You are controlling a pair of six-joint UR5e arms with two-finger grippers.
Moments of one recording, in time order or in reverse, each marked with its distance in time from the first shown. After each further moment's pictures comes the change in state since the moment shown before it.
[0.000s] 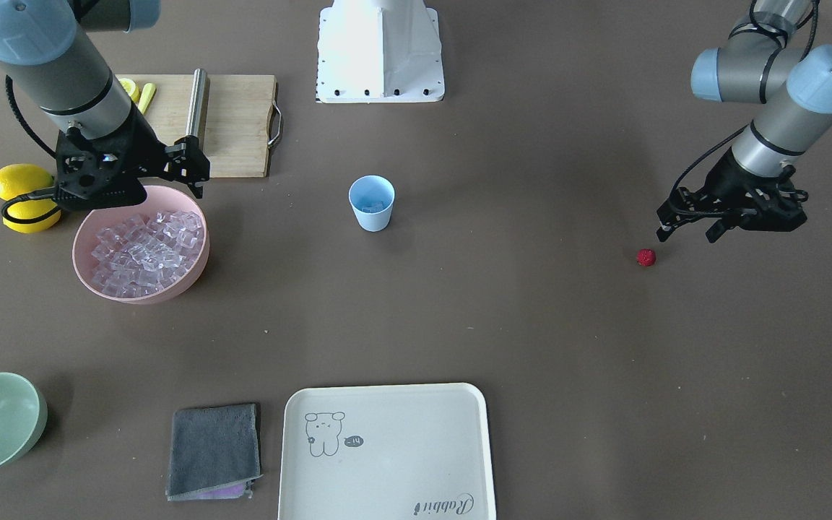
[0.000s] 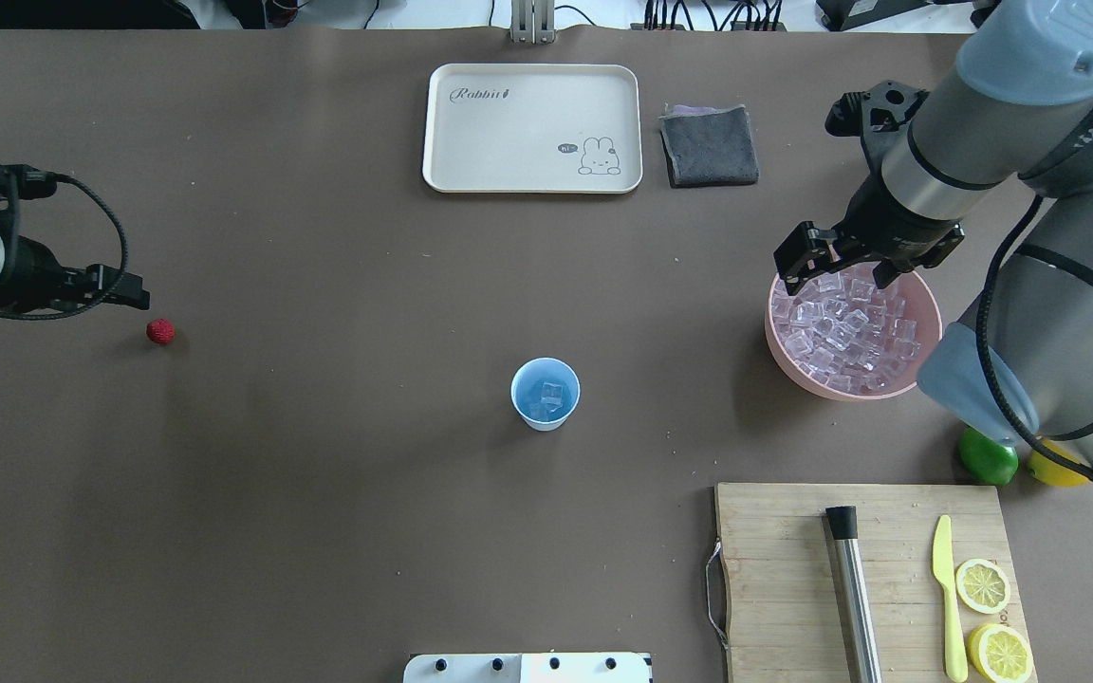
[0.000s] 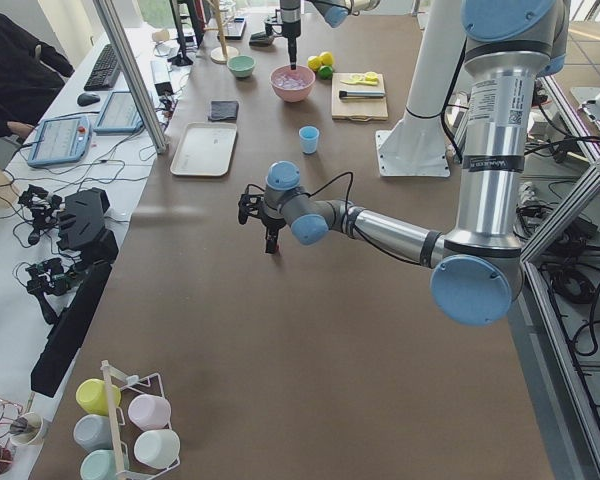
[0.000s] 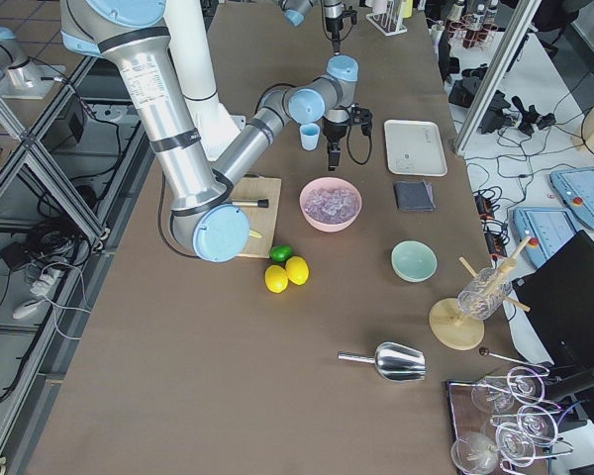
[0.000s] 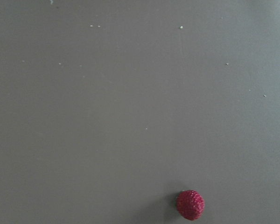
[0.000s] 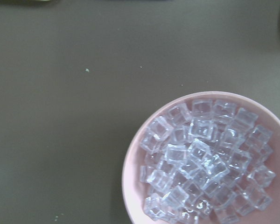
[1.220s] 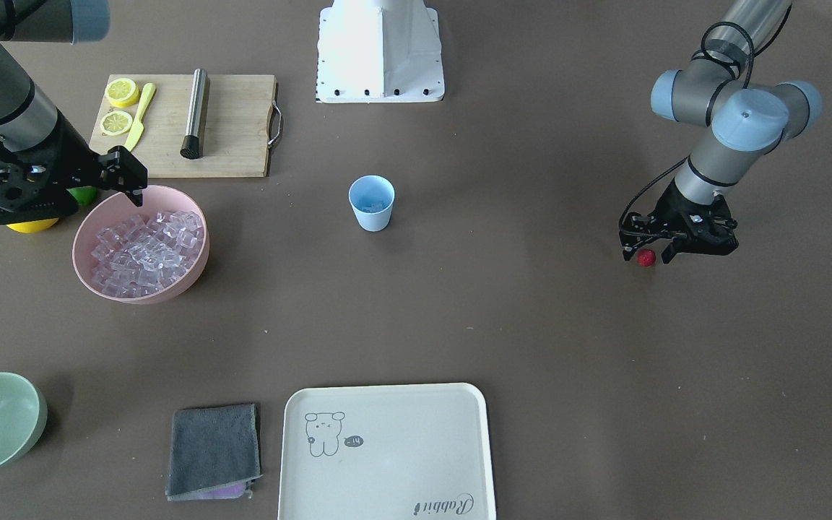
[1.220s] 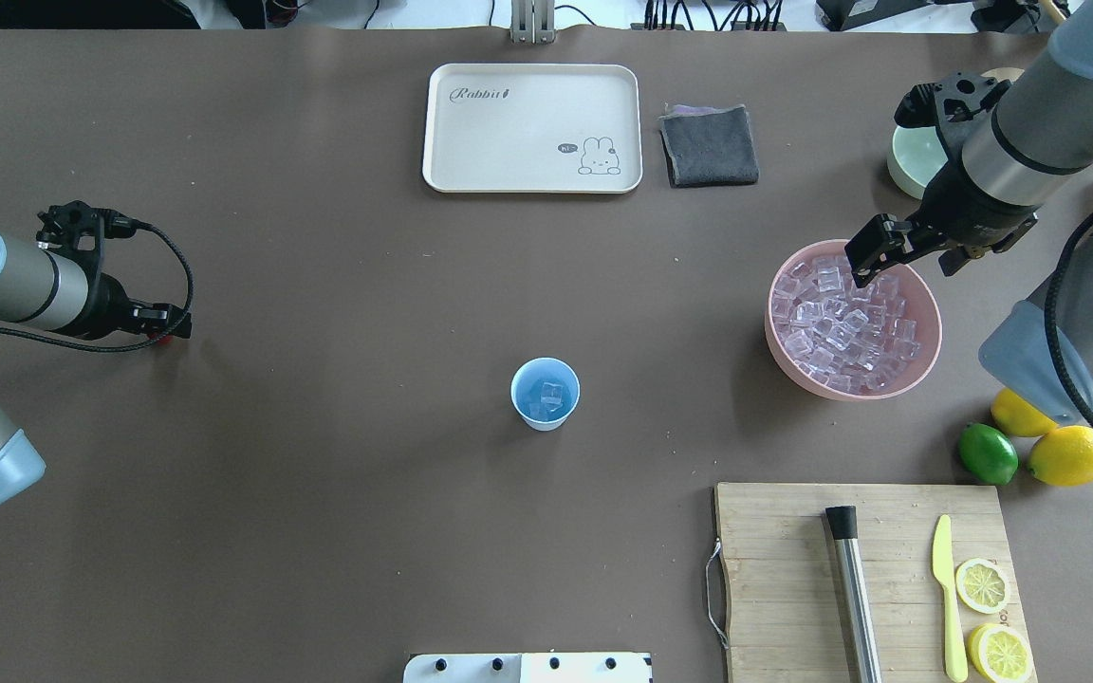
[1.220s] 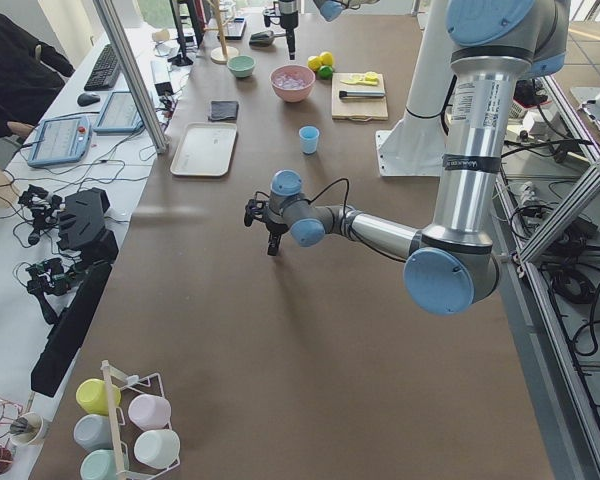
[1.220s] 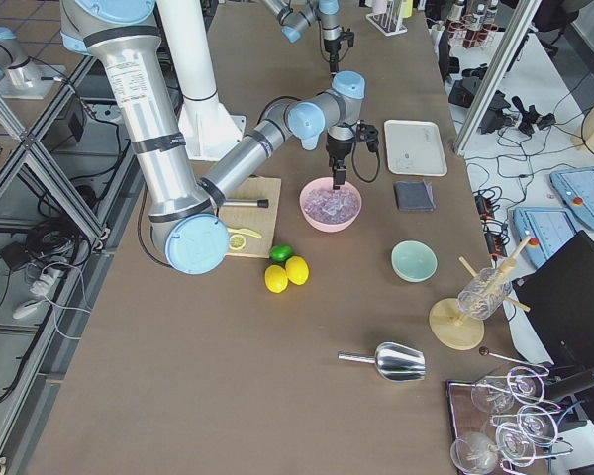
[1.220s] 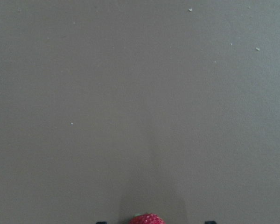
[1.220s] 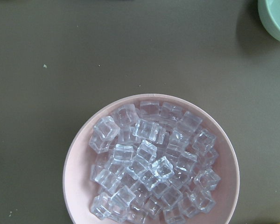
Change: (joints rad) left arm 0.082 -0.050 0.115 -0.041 0.075 0.062; right arm 0.066 -0.067 0.002 -0.001 0.020 -0.119
